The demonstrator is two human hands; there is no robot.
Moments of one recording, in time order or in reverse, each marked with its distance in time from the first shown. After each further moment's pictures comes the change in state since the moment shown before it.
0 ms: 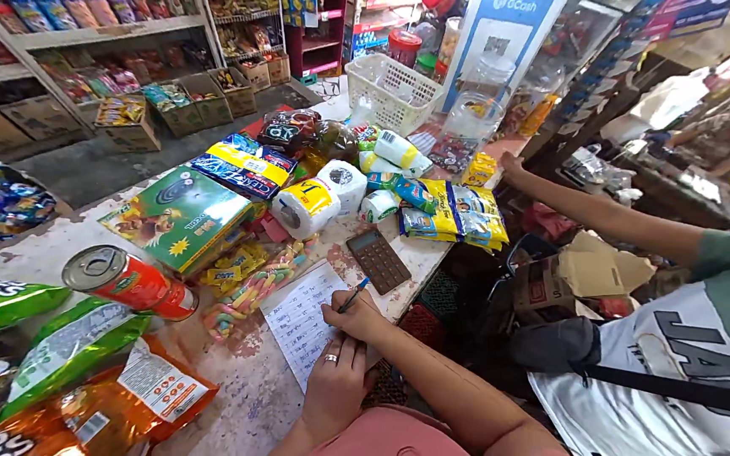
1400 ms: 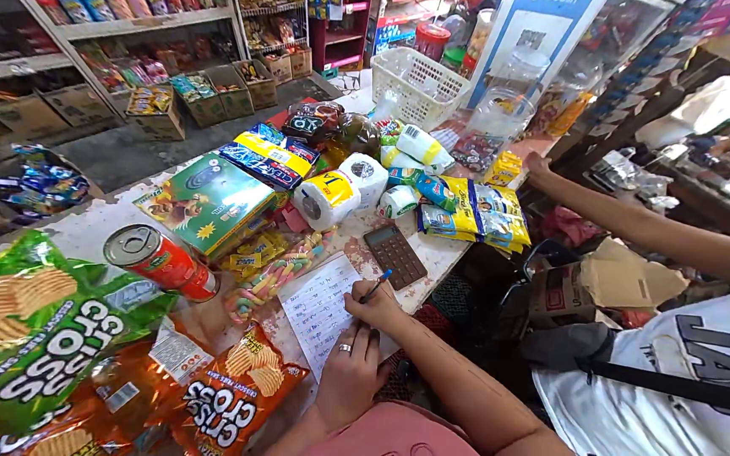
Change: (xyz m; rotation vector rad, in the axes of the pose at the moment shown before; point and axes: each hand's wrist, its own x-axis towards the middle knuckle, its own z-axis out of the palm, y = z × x) left_hand -0.002 -0.001 0.001 -0.065 -0.035 -0.004; right_hand 0.001 0.014 -0.002 0.046 0.039 -0.105
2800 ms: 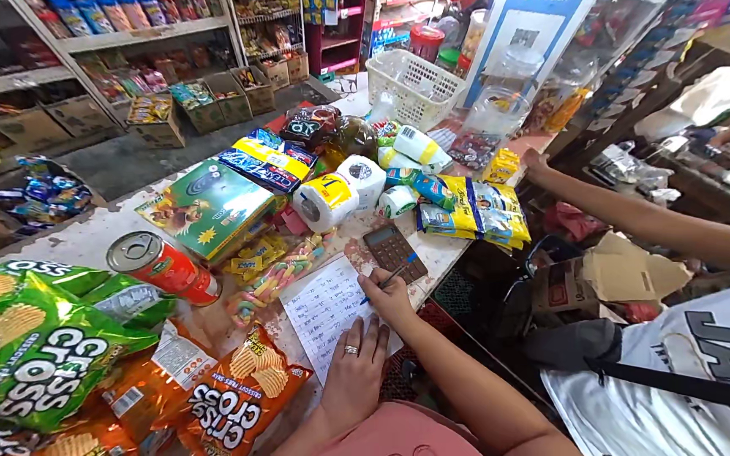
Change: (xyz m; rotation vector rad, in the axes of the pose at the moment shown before) left_hand -0.003 0.004 -0.001 0.114 -0.129 0.040; right_hand -0.003 -0.001 -0.001 0.296 0.304 0.148
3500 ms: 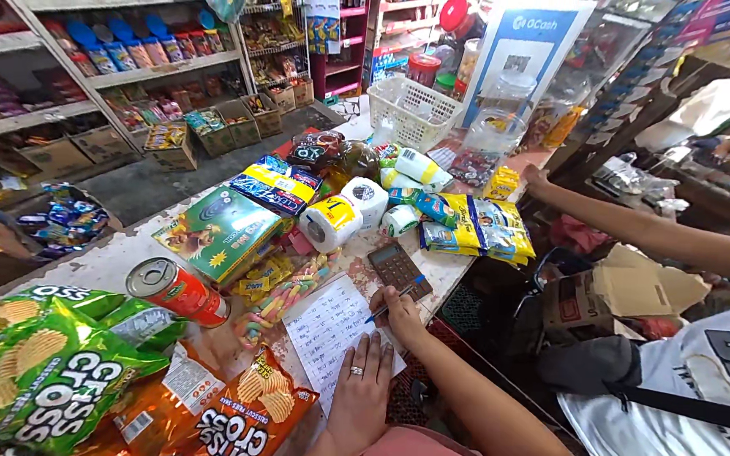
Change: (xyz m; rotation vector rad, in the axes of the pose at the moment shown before) left_hand 0.001 -0.001 0.003 0.045 0.027 -0.013; right_hand -0.001 -0.005 -0.014 0.137 -0.123 0.063
